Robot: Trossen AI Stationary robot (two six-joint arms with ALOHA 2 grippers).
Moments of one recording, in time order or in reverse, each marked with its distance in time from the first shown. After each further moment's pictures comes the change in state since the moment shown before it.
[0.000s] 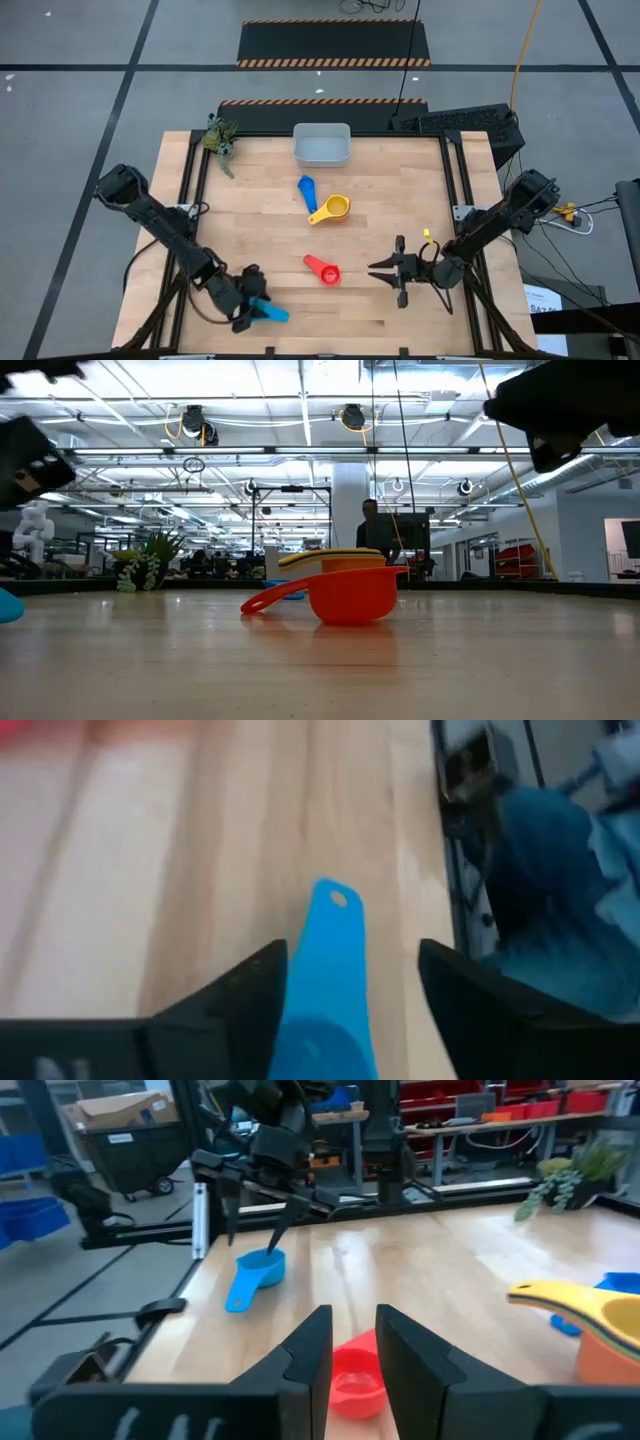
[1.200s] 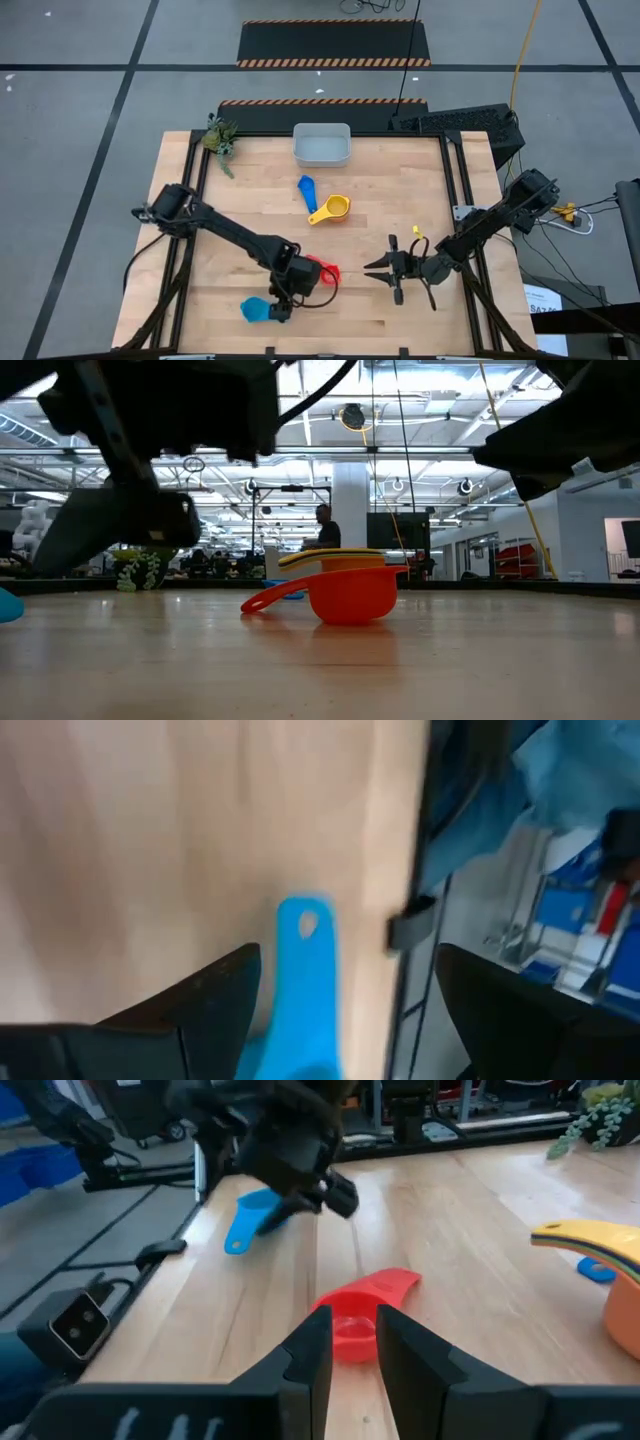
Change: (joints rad) left arm 0.393 0.456 0.586 -0.641 0.891 0.392; right arm -0.081 -0.001 0.001 -0.149 -0.184 0.098
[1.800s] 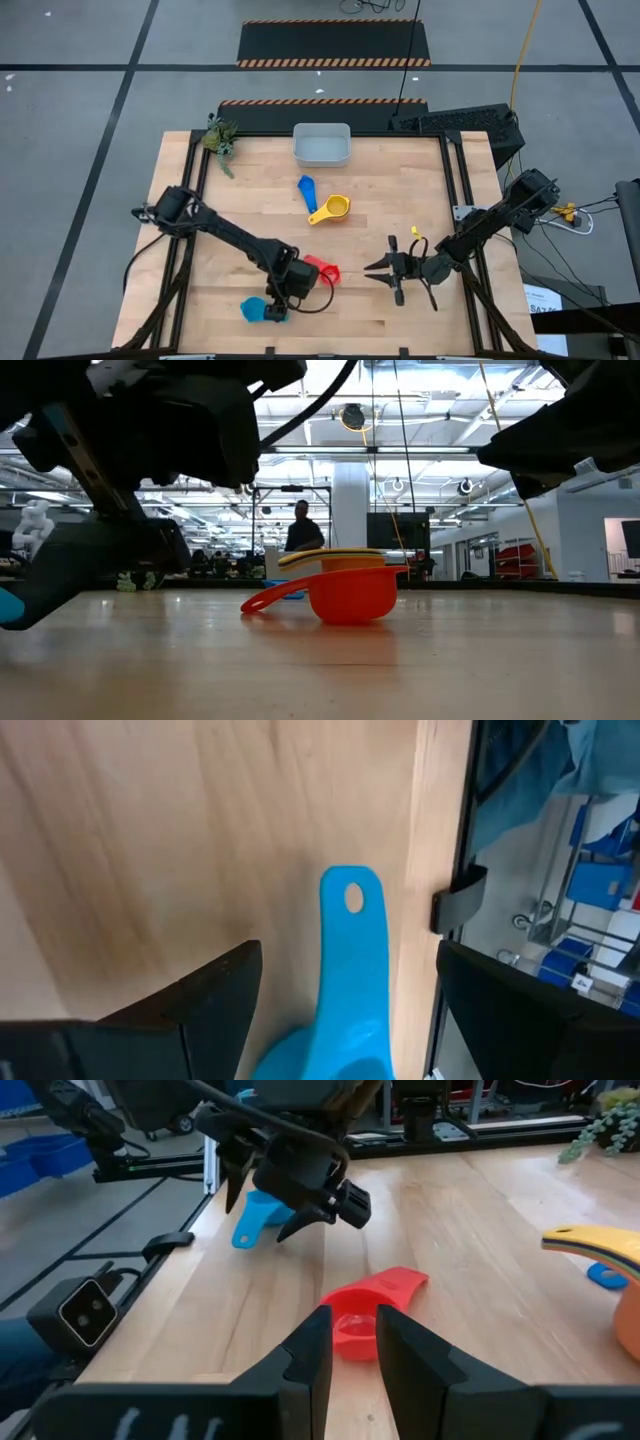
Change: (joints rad) left arm -0.024 0.027 -0.041 0.025 -0.024 0.060; right arm 0.001 -0.003 0.000 -0.012 -0.023 -0.028
